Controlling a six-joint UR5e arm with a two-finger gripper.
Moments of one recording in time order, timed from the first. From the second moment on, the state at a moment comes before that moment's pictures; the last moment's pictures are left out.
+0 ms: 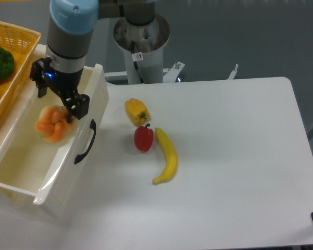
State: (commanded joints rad) arm 2.12 -1.69 -1.46 -1.47 1.18 0.73
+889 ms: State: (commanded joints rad) arm 2.12 -1.68 -1.45 -1.47 1.18 0.73
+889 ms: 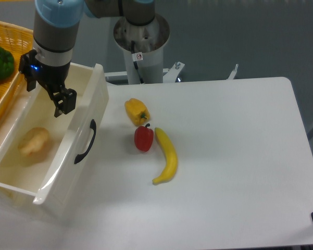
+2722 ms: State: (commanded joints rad) arm 2.54 -2.02 -1.46 -1.21 1.58 1.33
